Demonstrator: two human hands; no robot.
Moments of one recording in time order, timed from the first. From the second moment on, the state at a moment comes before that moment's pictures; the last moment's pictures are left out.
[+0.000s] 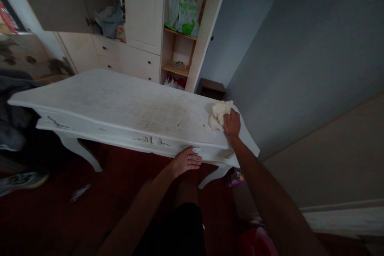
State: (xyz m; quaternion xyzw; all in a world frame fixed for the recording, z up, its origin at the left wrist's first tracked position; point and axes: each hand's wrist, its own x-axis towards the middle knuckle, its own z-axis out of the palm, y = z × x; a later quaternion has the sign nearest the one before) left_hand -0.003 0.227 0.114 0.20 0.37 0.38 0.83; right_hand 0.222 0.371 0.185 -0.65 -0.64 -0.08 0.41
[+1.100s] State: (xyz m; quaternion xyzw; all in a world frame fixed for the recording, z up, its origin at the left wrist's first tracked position) left_hand 0.013 0.158 0.113 0.13 0.39 0.40 0.82; right_hand 0.227 0.380 0.182 -0.61 -0.66 -0.07 0.43
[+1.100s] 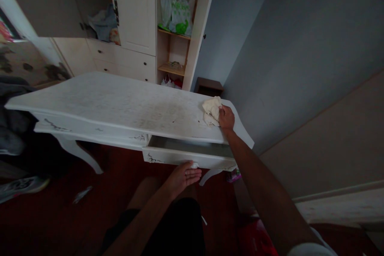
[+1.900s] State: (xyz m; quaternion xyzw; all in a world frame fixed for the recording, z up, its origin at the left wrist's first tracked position) left_hand 0.015 0.044 0.074 0.12 0.44 0.39 0.80; right_hand 0.226 0.379 0.181 -0.62 -0.65 -0.06 0.44
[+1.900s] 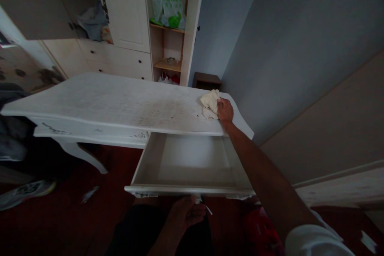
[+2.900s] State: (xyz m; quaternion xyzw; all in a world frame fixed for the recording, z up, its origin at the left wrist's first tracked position) left_hand 0.031 -0.002 0.053 0.11 0.48 0.36 0.79; right_hand 0.223 0.374 0.183 -0.63 -0.65 -0.09 0.43
